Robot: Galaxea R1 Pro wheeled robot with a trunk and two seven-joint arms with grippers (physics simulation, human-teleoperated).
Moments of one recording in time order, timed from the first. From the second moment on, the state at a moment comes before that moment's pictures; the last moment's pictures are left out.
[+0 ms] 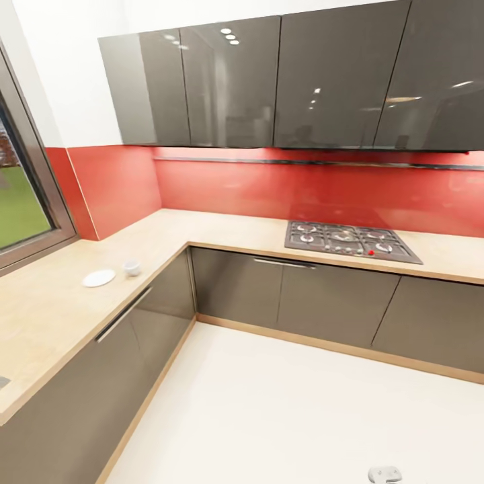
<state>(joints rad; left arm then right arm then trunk) 0.04 0.06 0.05 -0.14 0.02 -0.18 0.03 -0.44 -0.21 0.57 -0.03 -0.58 -0.14 0.31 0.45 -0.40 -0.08</state>
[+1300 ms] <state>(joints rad) 0.04 0.06 0.05 -0.14 0.02 -0.19 0.03 -0.44 -0.21 0.57 -0.03 -0.58 -0.14 0.30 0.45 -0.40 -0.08</state>
